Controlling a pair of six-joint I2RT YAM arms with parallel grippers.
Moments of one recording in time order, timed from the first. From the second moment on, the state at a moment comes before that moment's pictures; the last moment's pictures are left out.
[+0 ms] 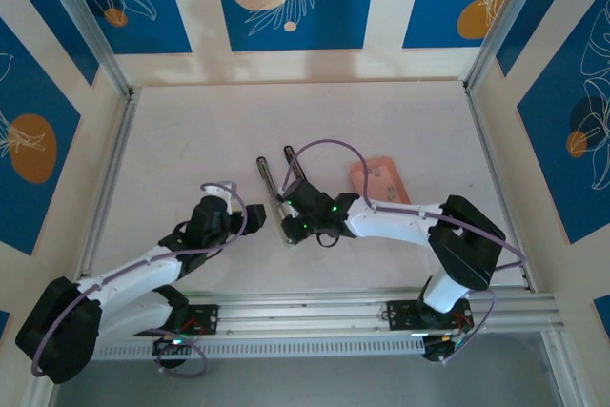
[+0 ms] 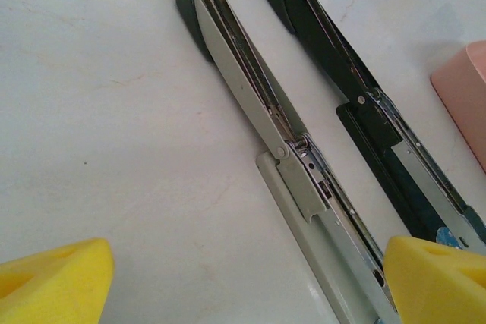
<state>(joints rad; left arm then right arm) -0.60 1.00 0.31 0.11 -0.08 -0.58 1.00 1.61 0.97 -0.34 -0.02 0.40</state>
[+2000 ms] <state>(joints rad) -0.60 0.99 0.29 0.11 -0.08 -0.60 1.02 1.63 1.01 -0.38 0.06 0.44</state>
